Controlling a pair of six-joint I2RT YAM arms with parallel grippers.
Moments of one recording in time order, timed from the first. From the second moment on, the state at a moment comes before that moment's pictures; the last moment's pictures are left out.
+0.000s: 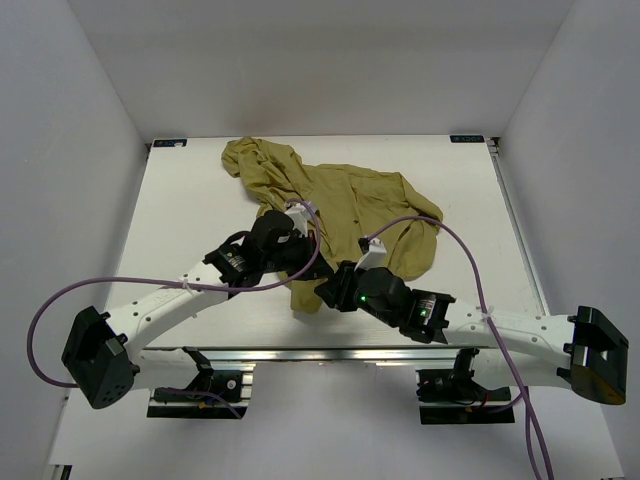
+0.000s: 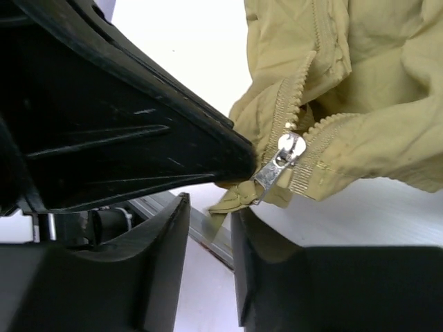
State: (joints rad) left arm -0.79 1.23 0.92 -0.28 0.25 -0.72; right arm 1.20 1.10 0.65 0.03 0.32 0.92
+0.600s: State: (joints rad) left arm -0.79 1.23 0.90 -0.26 0.26 -0.71; right arm 1.17 1.00 0.64 0.02 0.31 0.93
